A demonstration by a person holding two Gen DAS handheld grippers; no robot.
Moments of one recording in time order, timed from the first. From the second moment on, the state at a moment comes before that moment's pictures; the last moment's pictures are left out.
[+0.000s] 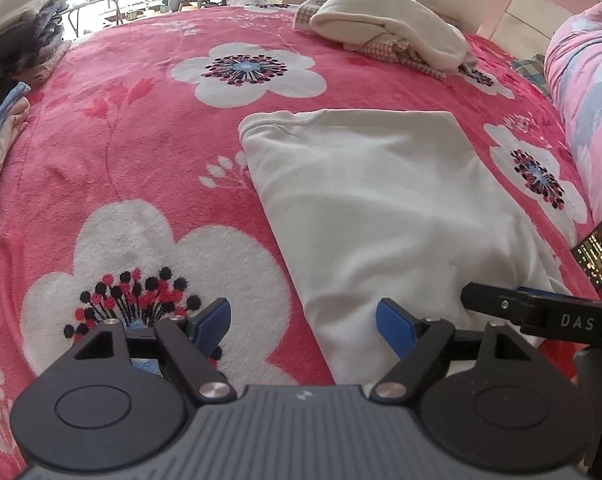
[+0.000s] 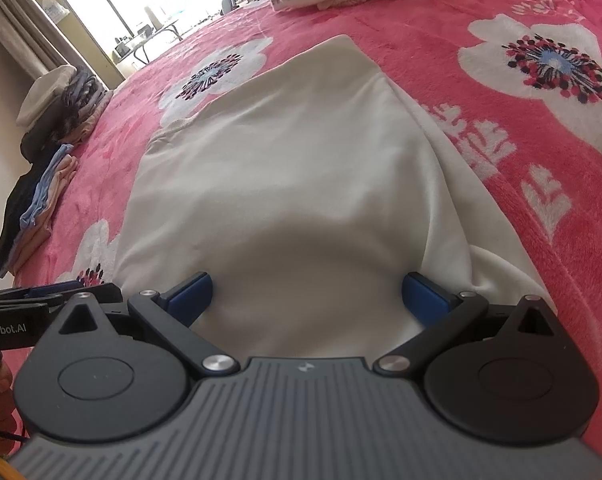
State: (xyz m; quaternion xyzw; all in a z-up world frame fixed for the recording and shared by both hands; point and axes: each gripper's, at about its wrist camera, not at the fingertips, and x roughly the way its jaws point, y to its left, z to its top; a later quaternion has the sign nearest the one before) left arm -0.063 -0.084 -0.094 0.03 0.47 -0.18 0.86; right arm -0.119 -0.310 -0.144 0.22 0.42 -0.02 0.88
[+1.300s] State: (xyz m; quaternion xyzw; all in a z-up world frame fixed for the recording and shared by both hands) left arm -0.065 -0.079 -0.097 0.04 0.46 -0.17 0.87; right arm -0.129 -0.289 -0.105 0.11 0.33 -0.03 0.94
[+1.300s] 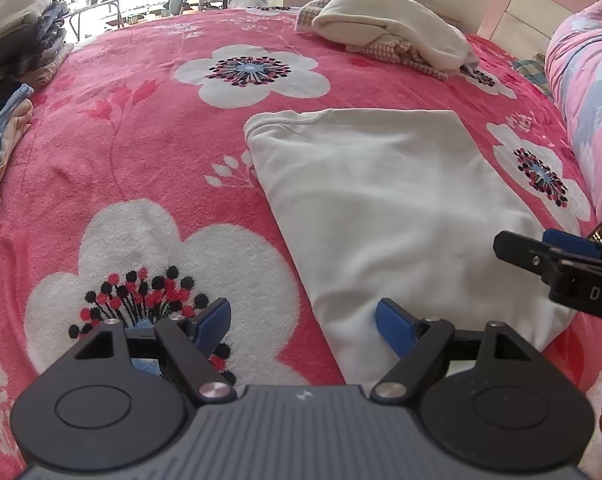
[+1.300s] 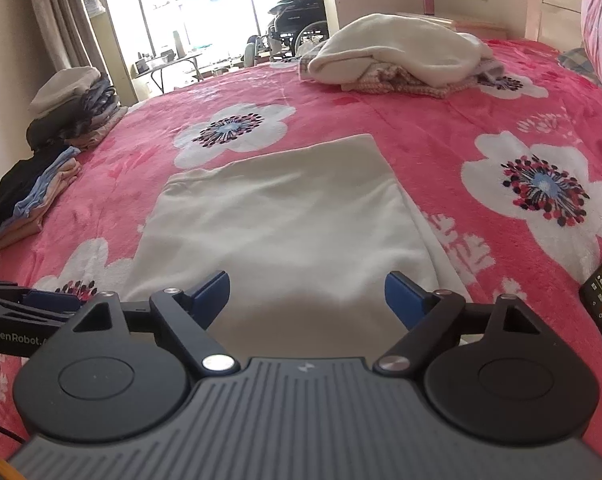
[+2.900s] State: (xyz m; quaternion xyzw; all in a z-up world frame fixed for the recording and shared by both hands) left arm 0.009 -0.041 -0.133 -0.12 0.41 -0.33 0.84; right arm -0.098 -0.341 -0.099 0.13 0.43 -0.09 0.89
